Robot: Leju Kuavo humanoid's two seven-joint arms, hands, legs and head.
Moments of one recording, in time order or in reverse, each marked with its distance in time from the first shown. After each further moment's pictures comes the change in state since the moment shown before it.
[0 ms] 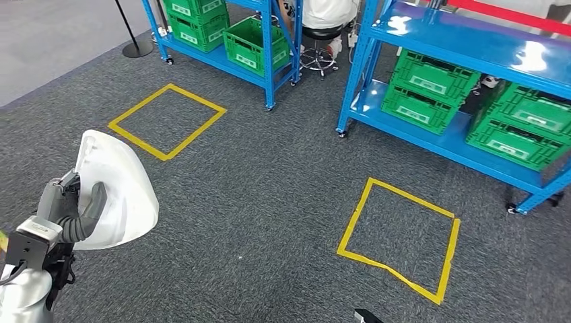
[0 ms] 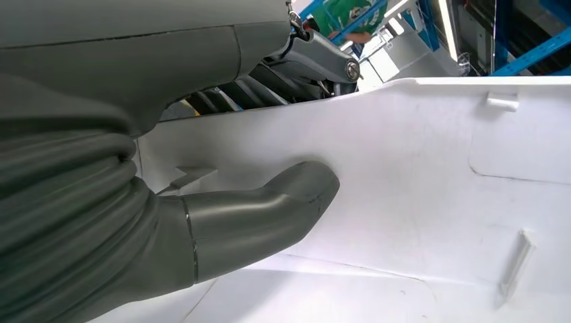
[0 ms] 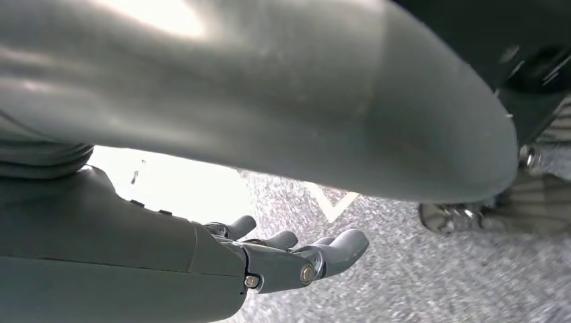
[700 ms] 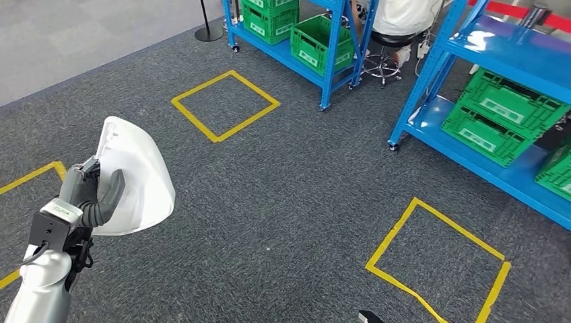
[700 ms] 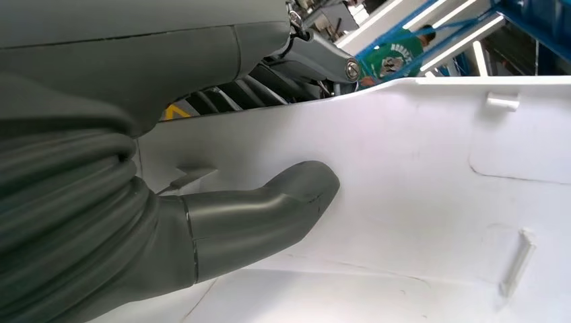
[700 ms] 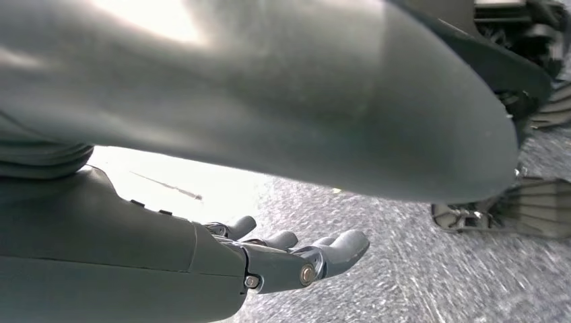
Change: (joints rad) left arm -0.088 -0.040 -0.065 0.108 -0.002 0.019 -0.025; right arm 0.013 0.006 -0.012 0.000 -0.021 -0.013 -0.006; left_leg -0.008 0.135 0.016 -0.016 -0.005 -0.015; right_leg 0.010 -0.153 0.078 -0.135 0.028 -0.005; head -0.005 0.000
